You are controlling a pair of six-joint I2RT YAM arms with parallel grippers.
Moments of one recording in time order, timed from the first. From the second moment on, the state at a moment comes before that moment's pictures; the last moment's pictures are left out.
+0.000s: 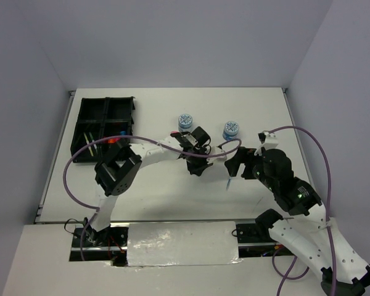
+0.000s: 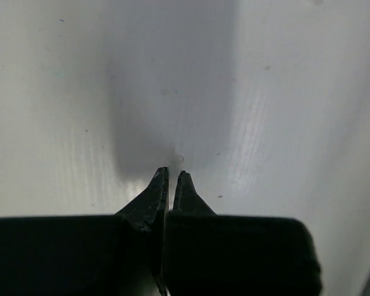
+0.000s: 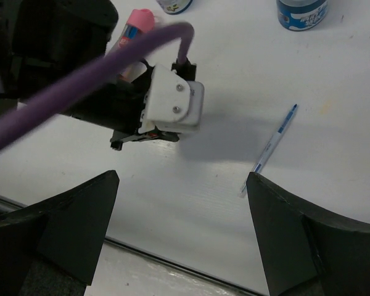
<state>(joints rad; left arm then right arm) -0.84 2.06 1.51 -0.58 0.39 0.42 0.53 0.57 0.77 -0.68 0.11 0.52</state>
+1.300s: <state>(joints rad) -0.91 1.86 1.43 -0.51 -0.03 0.44 0.53 0.49 0.86 -0.73 0.17 0.46</state>
